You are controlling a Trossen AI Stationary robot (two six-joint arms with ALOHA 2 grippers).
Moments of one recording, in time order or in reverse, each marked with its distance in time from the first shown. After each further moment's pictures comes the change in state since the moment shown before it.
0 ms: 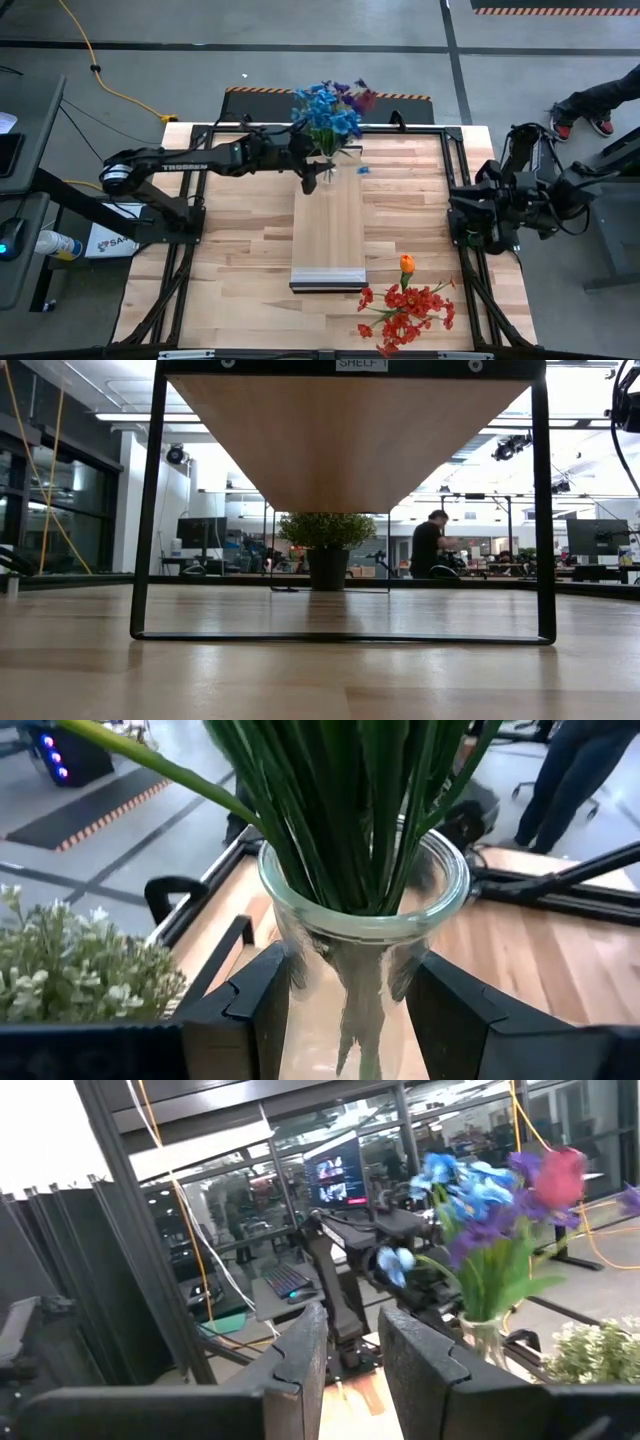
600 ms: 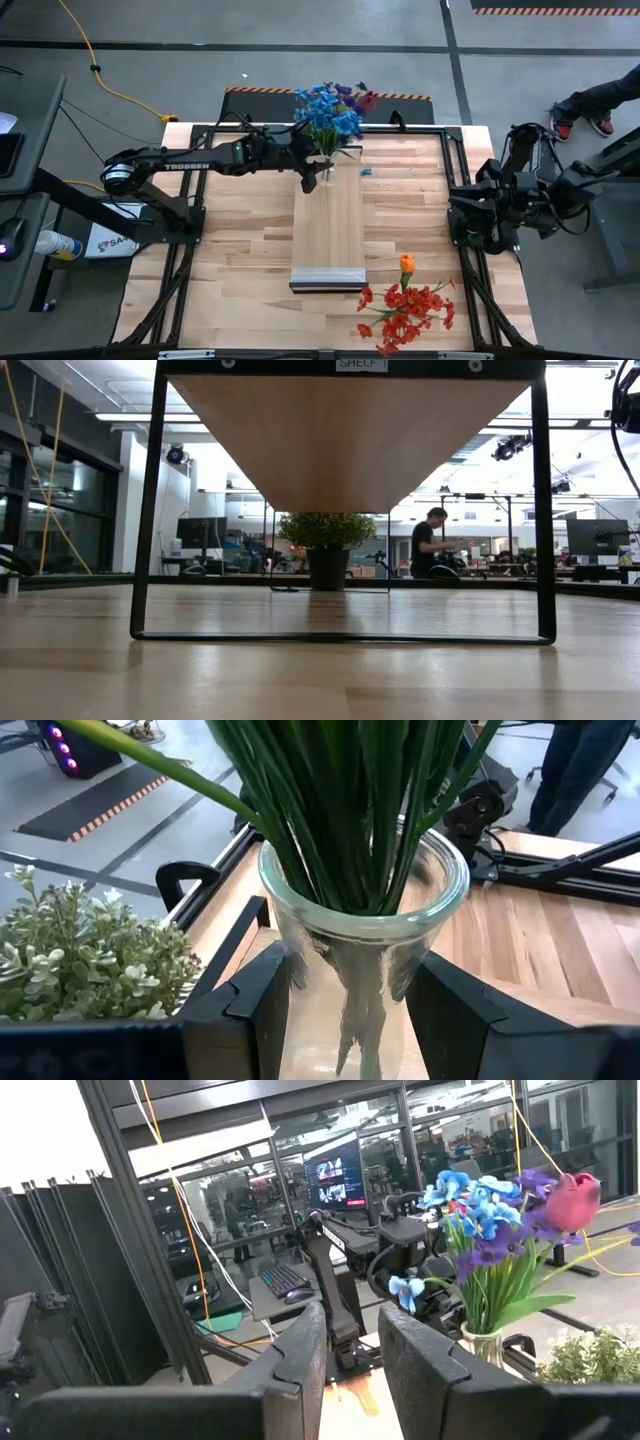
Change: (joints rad) left arm 0.018 0.009 -0.019 -0.005 -0.004 0.020; right arm 0.000 -0.003 0.000 0.000 -0.004 -0.027
